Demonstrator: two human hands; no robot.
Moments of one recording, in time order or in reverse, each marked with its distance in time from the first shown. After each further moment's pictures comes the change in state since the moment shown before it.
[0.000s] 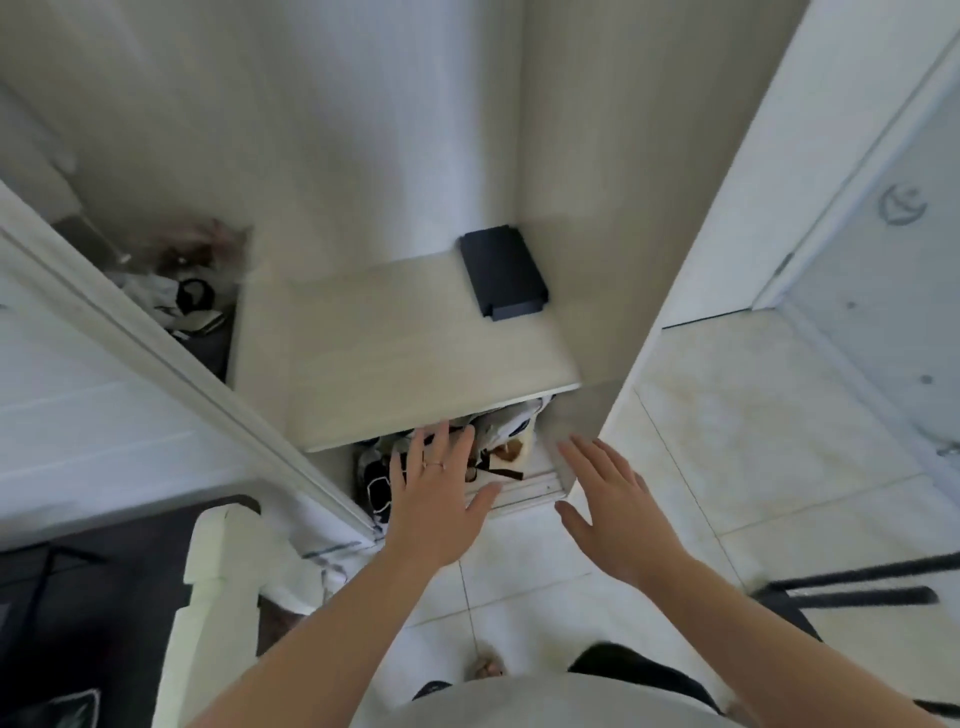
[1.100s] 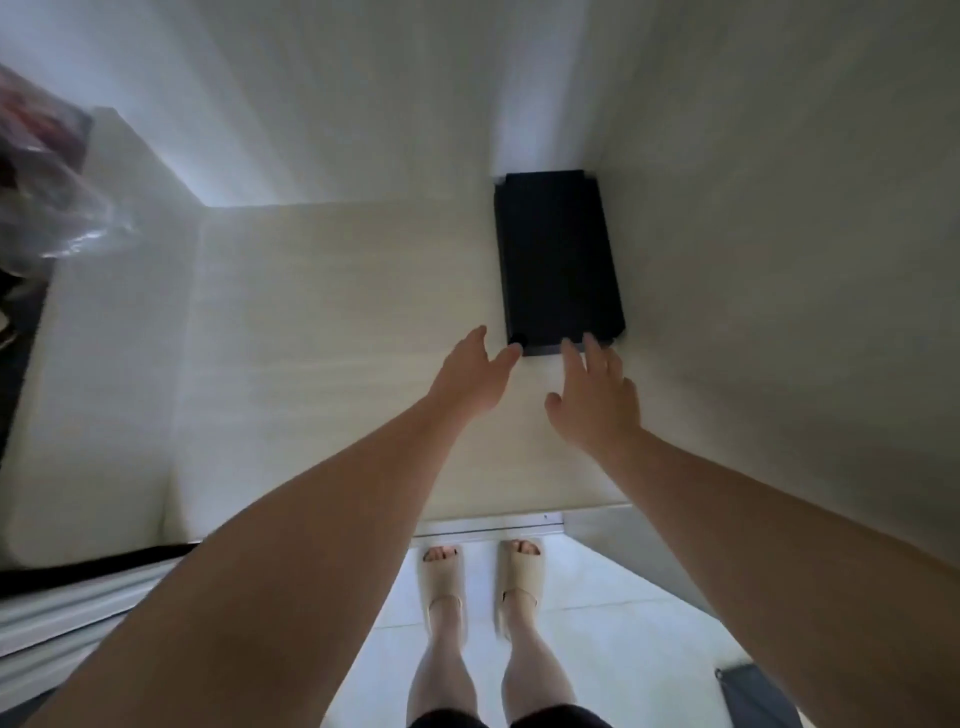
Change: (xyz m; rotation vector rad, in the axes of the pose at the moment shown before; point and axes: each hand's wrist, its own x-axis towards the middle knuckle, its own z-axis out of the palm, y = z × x) left_hand 0.446 -0.043 0.057 -0.683 -0.246 -0.464; right_hand 0.463 0.090 0.065 -0.260 -0.309 0.255
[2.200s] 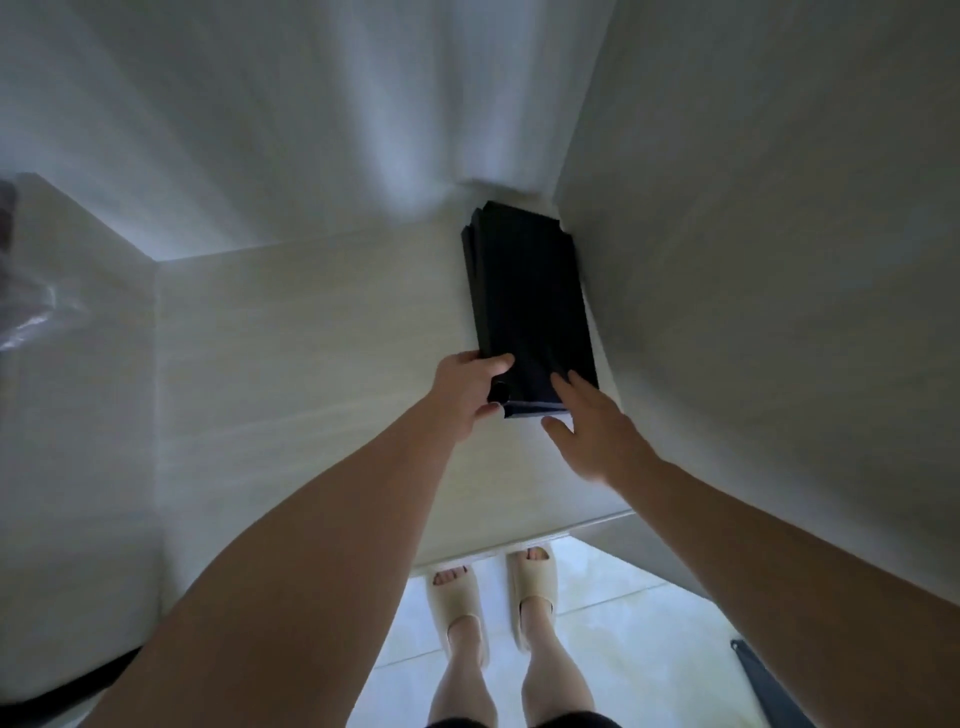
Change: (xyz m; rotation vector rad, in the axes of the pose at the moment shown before) left_hand 0.039 0.006 -0.010 -0.740 -0.161 -0.292; right_hand -0.012 0.006 0.000 0.292 -0.106 -0.035
